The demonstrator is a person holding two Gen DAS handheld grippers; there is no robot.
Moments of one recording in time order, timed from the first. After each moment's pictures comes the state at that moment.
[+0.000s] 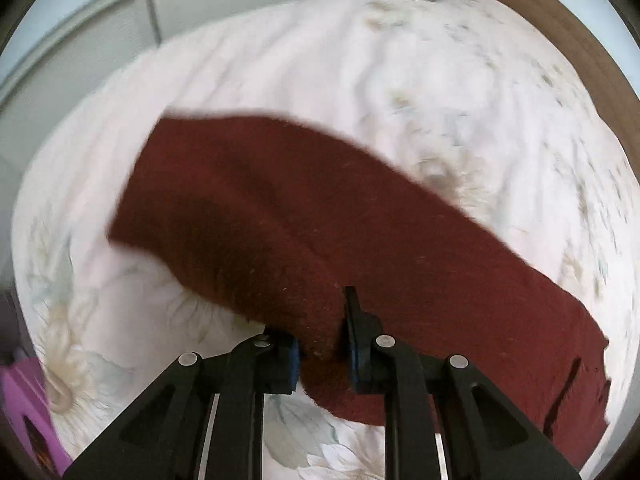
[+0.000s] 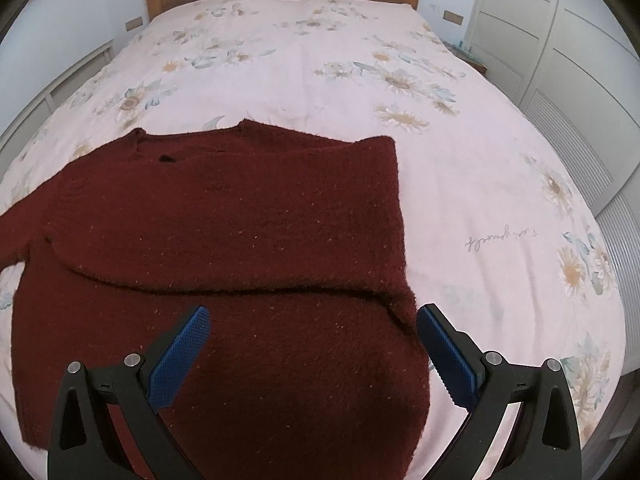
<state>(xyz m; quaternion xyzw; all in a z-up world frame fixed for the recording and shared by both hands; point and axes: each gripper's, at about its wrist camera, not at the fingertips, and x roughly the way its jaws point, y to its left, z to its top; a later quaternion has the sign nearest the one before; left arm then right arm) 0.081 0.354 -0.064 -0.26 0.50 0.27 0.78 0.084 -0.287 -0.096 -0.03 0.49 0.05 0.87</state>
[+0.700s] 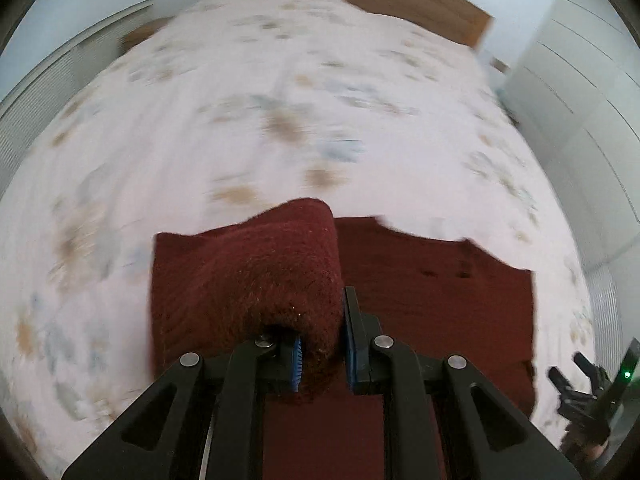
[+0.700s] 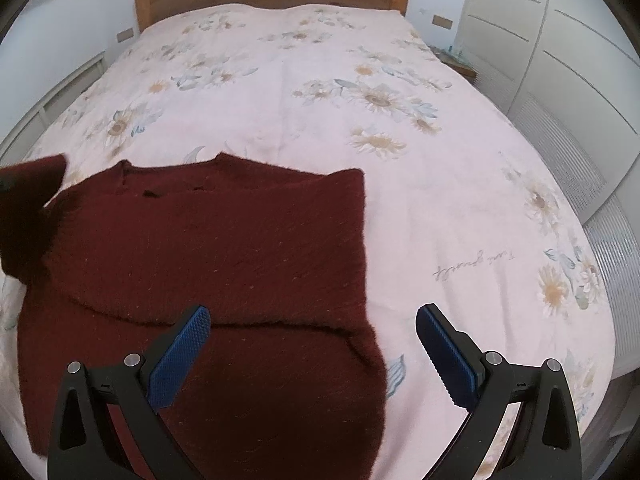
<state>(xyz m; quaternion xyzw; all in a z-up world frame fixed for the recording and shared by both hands) 0.187 0.038 0.017 -0.11 0.49 -0.05 0.86 0.101 -0.315 -0.065 -0.02 0.48 0.03 0.88</state>
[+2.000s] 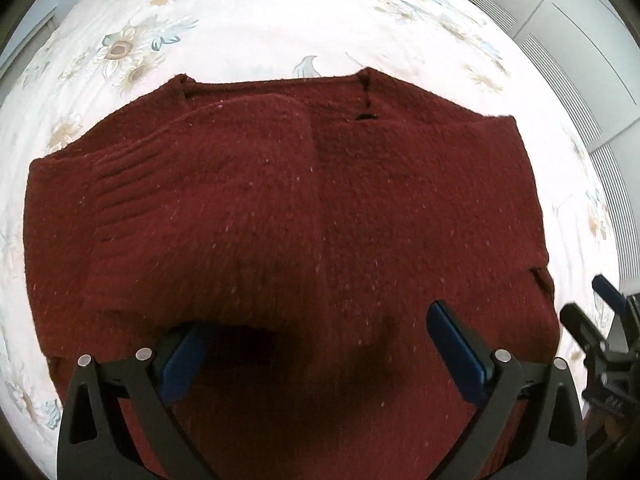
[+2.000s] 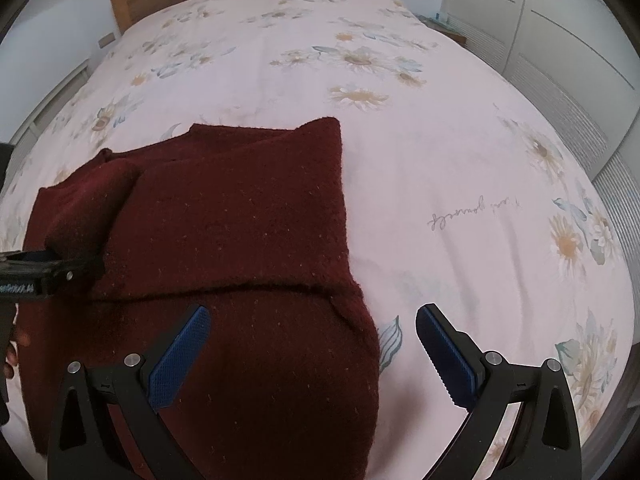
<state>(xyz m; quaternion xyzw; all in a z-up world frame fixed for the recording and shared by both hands) 0.194 -0.102 -0.126 0.00 0.61 -0.12 0.79 0.090 -0.344 -0.101 0.02 0.51 0.03 0.86</state>
